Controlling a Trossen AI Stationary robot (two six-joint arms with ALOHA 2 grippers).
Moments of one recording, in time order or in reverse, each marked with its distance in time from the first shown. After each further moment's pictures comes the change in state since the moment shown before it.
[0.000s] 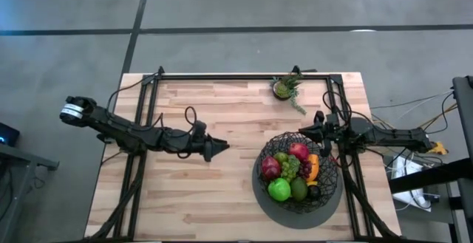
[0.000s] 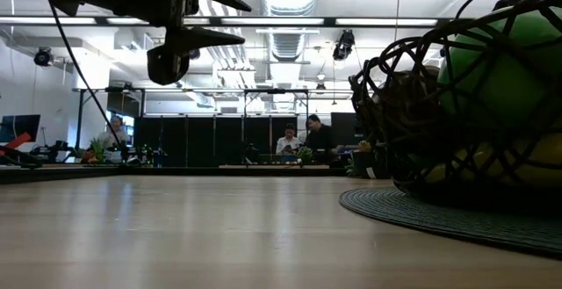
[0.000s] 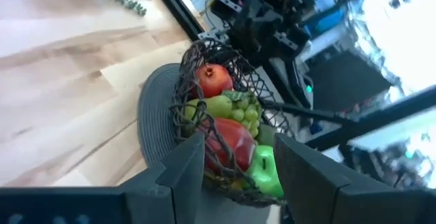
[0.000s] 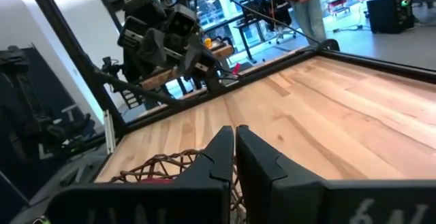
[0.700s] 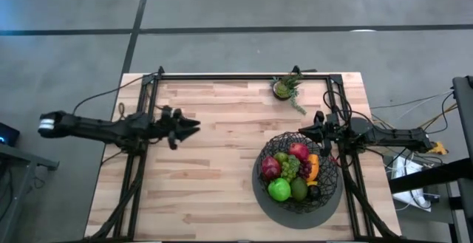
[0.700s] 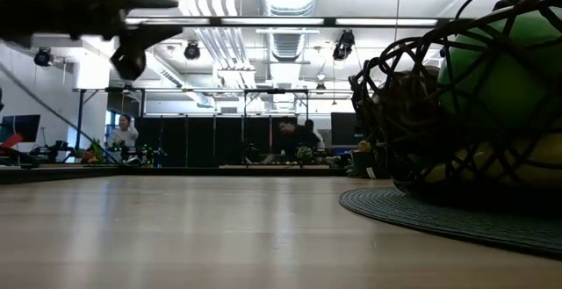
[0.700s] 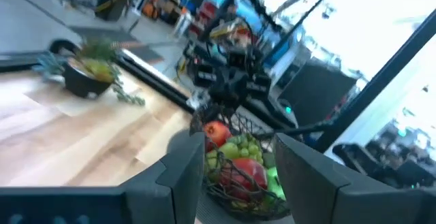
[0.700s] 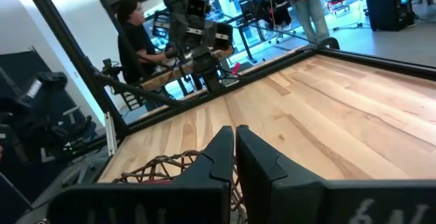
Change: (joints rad) left arm 0.210 -0.614 -0.344 -0.001 0.207 0.418; right arm 0.000 0.001 0.000 0.002 0.003 0.017
